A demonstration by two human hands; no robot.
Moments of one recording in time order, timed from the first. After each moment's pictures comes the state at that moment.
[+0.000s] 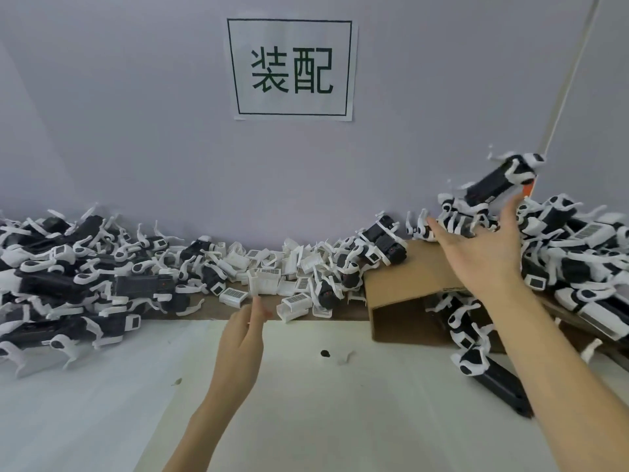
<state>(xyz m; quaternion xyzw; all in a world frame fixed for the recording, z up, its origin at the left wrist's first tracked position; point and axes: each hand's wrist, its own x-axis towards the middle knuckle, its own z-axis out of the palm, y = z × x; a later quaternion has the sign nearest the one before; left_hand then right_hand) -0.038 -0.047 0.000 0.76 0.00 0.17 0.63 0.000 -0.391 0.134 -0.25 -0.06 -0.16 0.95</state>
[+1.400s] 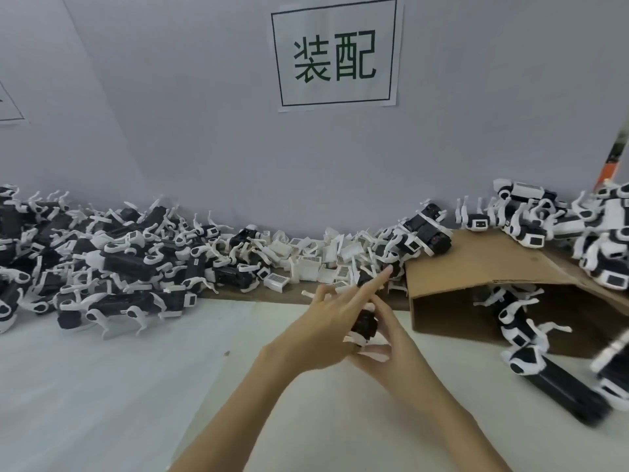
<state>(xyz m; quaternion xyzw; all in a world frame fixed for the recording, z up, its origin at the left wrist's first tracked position) -0.025 -0.076 0.023 0.90 -0.36 0.16 0.16 -0.048 -0.249 -0.023 -0.77 -0.18 -0.04 0.61</state>
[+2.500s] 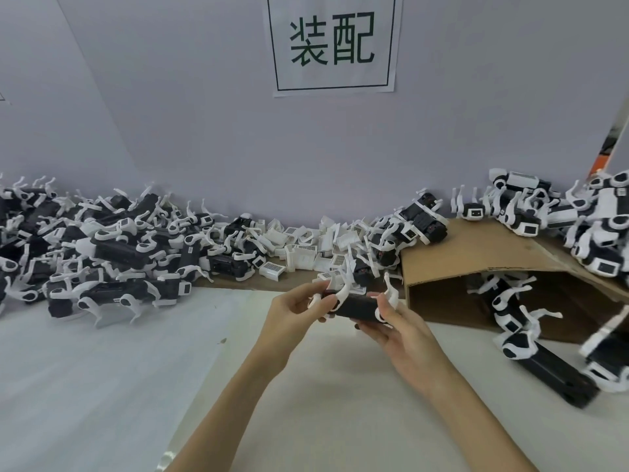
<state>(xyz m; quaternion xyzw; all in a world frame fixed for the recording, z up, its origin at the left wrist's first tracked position) -0.031 -0.049 -0.011 0.71 -0.08 0.06 0.70 -0.041 -0.260 -0.018 -0.51 -0.05 0.05 0.86</state>
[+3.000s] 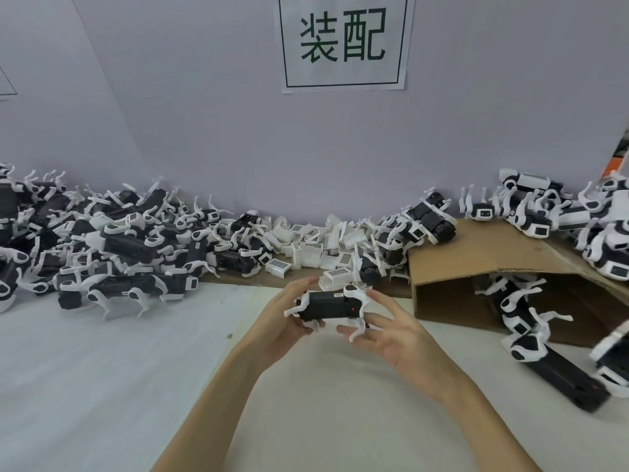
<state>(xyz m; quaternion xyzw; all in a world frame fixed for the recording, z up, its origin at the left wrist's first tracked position) -0.022 -0.023 -0.010 0.54 0.00 -0.10 0.83 -0.052 -0.259 -0.013 -0.56 -0.15 0.15 0.80</state>
